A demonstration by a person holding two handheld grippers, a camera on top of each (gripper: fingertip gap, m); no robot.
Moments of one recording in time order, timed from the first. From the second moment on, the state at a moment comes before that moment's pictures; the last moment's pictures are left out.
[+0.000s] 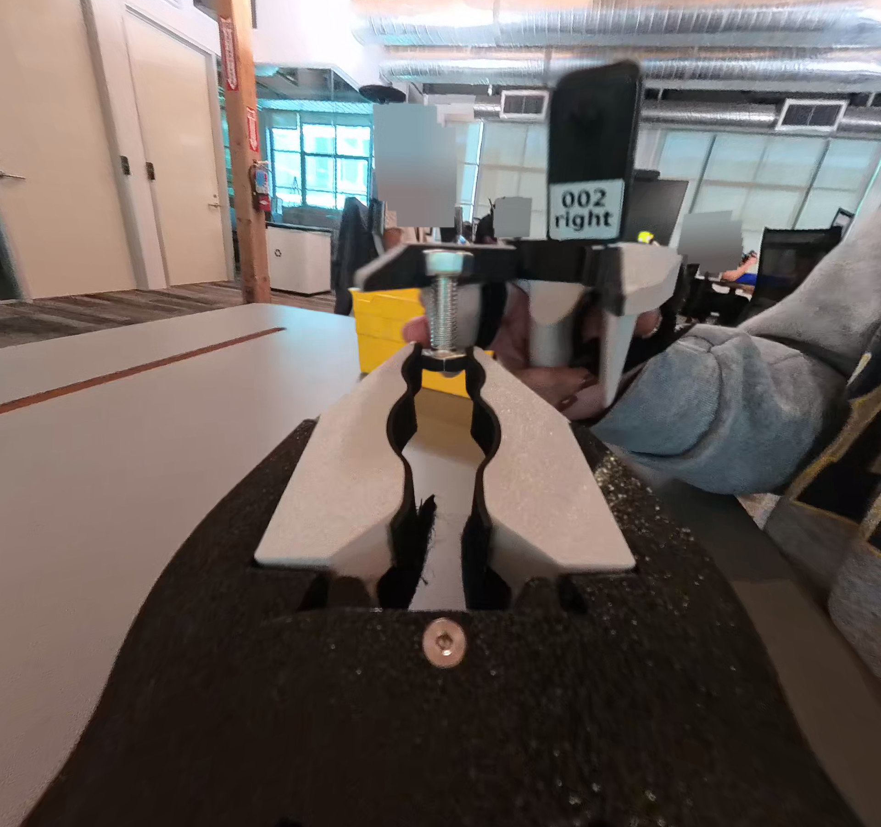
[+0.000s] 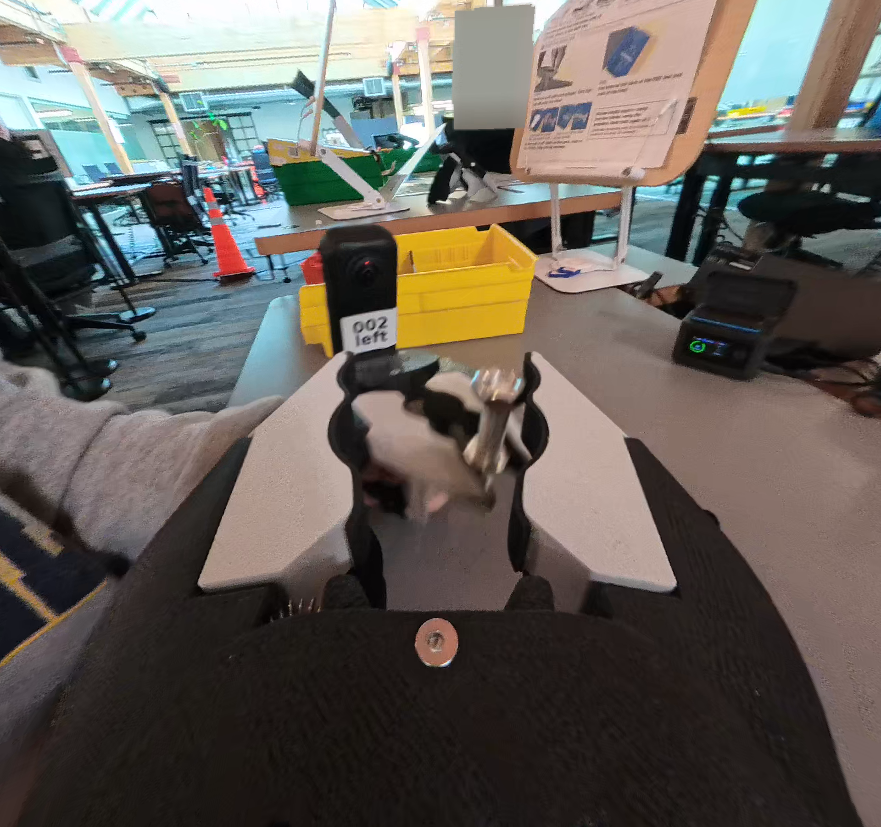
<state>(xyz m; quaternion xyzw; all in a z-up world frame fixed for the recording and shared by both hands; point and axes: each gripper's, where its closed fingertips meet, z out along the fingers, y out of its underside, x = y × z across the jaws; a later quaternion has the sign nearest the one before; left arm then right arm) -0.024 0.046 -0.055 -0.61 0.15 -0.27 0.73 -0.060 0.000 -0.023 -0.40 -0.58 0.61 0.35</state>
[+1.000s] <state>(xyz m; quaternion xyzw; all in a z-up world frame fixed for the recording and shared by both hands) -0.019 0.038 -0.046 -0.59 0.17 -0.31 0.72 -0.037 0.010 -0.023 -0.39 -0.60 0.60 0.34</state>
